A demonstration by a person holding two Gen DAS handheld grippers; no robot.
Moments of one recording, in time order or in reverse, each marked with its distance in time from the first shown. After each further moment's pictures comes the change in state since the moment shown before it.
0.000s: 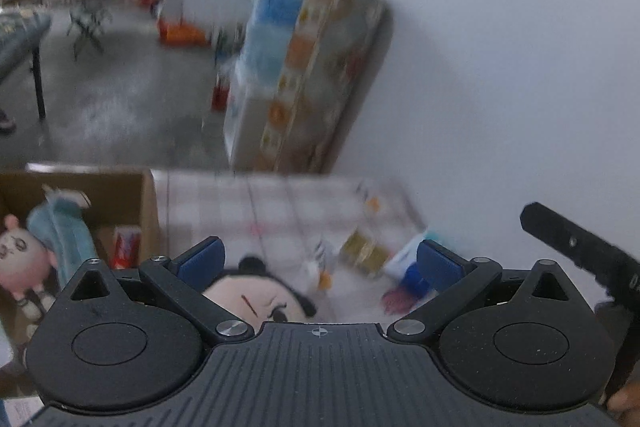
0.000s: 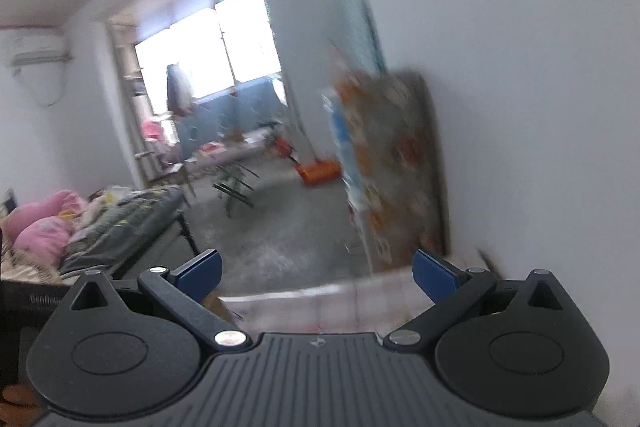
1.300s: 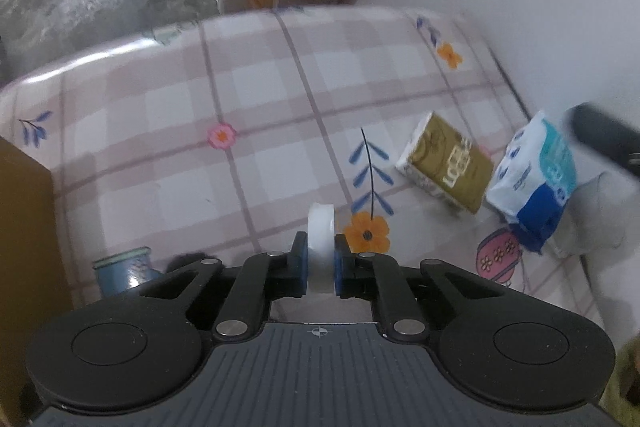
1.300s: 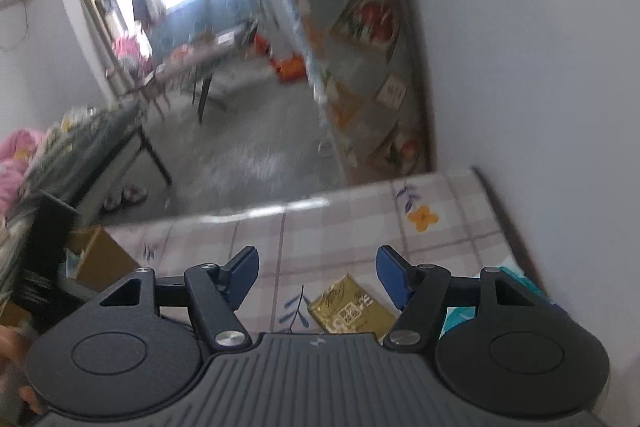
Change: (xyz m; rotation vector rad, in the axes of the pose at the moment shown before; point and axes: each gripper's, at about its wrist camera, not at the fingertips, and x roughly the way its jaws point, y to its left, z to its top) left arm 0.264 0.016 -0.005 0.060 0.557 0.081; right arm 0.183 -0.095 -0.020 -0.018 0.352 -0.014
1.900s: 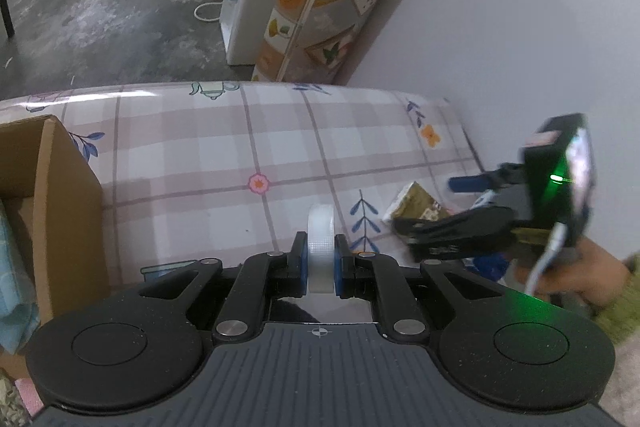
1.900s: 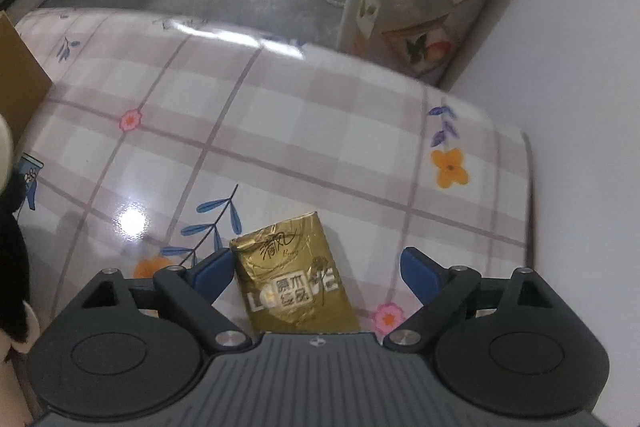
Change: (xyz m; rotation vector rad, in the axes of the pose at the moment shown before) left arm -0.069 0.035 -0.010 -0.101 -0.179 -0.092; right arm 0.134 0.030 -0.004 -0.428 0.485 -0.179
